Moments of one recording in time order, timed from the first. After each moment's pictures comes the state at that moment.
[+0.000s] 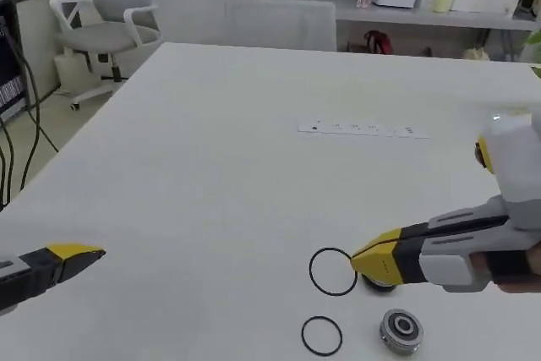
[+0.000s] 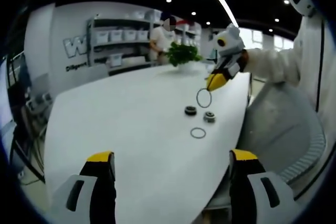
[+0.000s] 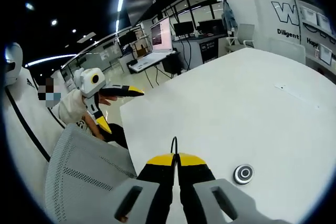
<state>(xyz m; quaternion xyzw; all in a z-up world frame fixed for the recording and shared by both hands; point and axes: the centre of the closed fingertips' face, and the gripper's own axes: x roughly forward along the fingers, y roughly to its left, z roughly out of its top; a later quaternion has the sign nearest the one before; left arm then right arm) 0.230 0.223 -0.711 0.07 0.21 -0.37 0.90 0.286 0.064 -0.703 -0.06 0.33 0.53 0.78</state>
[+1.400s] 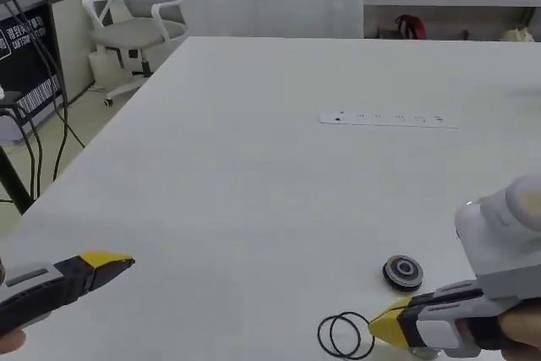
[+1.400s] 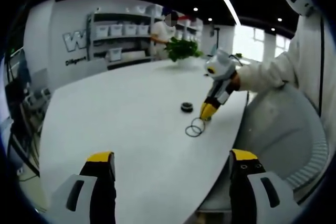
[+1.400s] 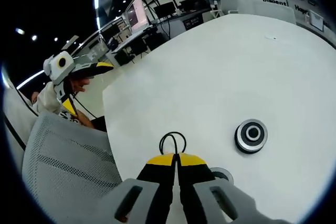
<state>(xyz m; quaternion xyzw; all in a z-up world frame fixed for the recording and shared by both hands) 0.227 0.208 -0.719 0.07 0.23 -0.37 0.90 0.286 0.041 -0.795 -0.03 0.42 0.49 0.76</state>
